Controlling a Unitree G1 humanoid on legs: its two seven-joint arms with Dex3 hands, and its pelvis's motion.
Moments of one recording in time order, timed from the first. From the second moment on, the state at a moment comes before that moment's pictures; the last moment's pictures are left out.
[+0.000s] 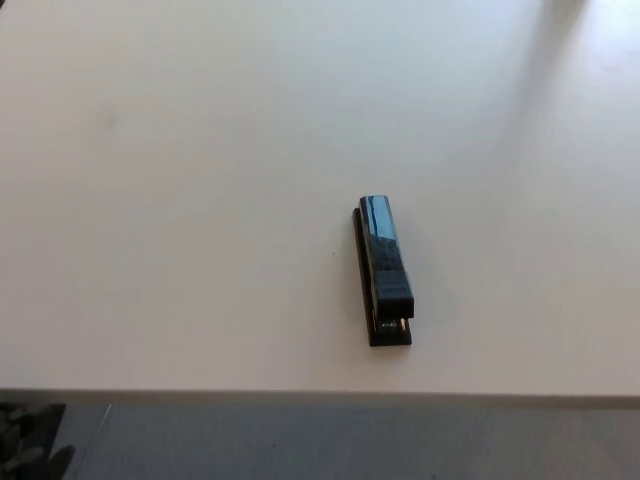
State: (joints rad) left_arm -0.19 0.45 0.22 1.22 -0.02 -0.49 -0.25; right_arm -0.32 -0.84 -0.90 0.61 0.25 -0.17 0.06
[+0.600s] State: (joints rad) left_arm -0.19 0.47 0.23 1.23 -0.02 -0.48 -0.25; right_arm 0.08 -0.64 -0.72 1.23 0.21 -0.23 0.07
